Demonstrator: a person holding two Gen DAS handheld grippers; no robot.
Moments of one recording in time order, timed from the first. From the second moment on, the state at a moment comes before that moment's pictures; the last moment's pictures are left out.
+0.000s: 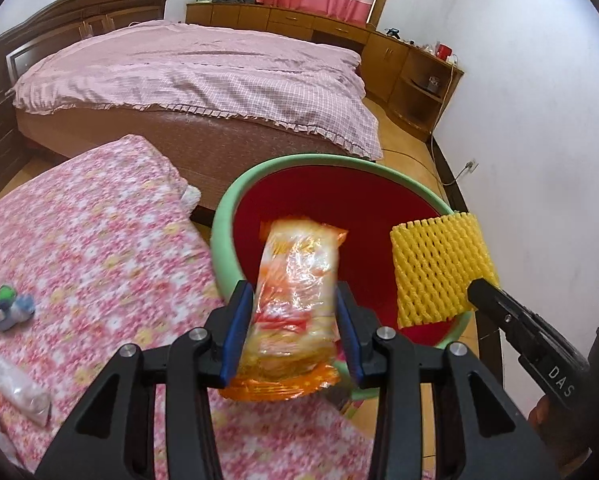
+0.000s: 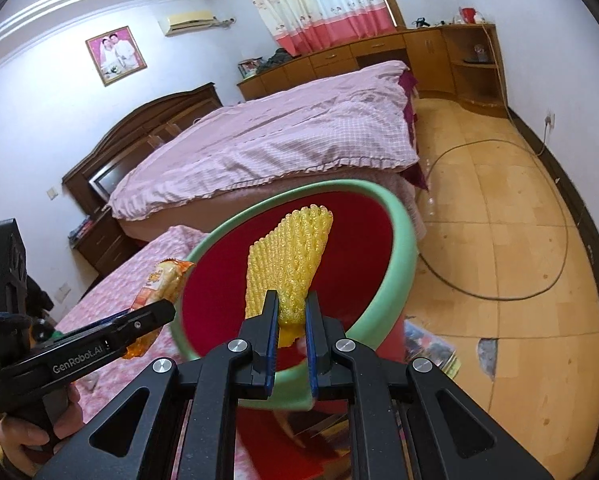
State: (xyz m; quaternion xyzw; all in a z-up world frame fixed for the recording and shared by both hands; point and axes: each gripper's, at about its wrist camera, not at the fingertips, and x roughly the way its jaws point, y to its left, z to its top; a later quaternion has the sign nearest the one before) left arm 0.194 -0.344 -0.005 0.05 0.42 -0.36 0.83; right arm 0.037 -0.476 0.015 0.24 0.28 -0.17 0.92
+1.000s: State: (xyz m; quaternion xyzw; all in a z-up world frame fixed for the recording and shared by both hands) left arm 0.187 -0.287 0.007 -0.02 0.43 -0.32 0.85; right arm 0.070 -0.479 0.007 0.24 0.32 -0.13 0.91
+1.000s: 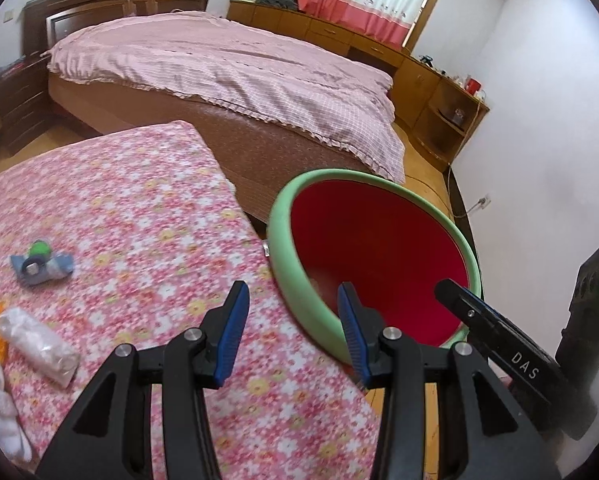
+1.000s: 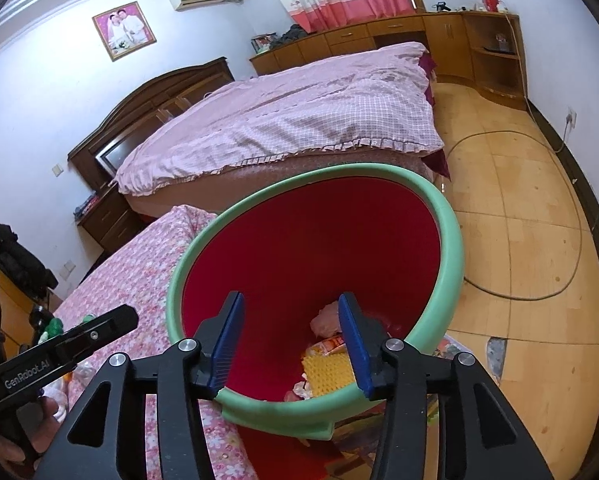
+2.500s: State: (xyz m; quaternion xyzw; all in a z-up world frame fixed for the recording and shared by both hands) left arm 0.167 -0.059 -0.008 -0.10 0.44 -0.10 0.89; right arm 0.059 -0.351 0.021 0.22 0.35 -0.04 0.91
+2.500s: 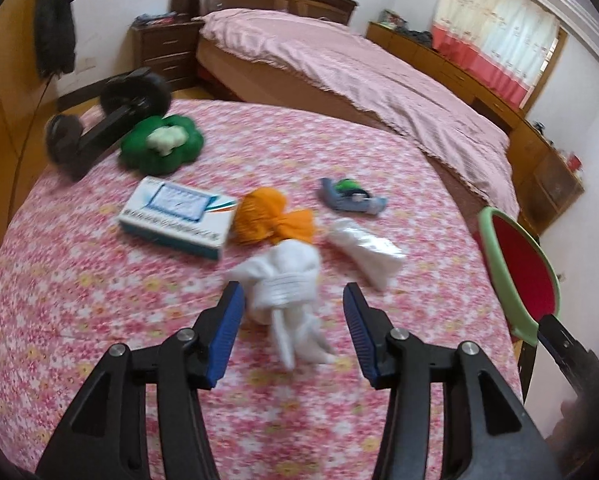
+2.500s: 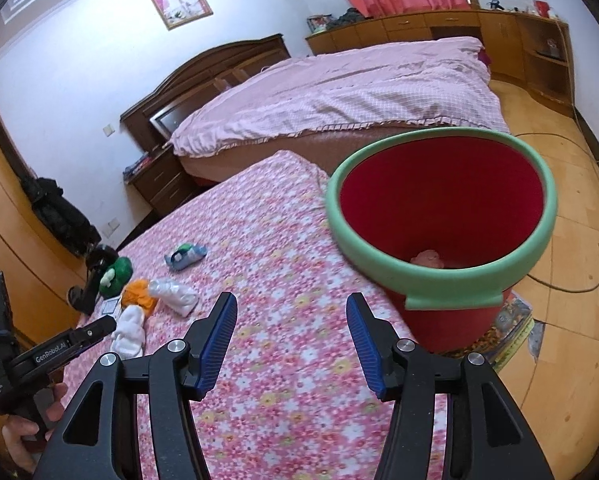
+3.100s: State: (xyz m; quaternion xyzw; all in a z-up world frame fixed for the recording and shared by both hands) left arm 0.189 -0.064 -0.046 -0.13 0.47 -0.13 0.86; right arm 0.083 -0.333 0.002 0.20 0.39 -0.03 0.90
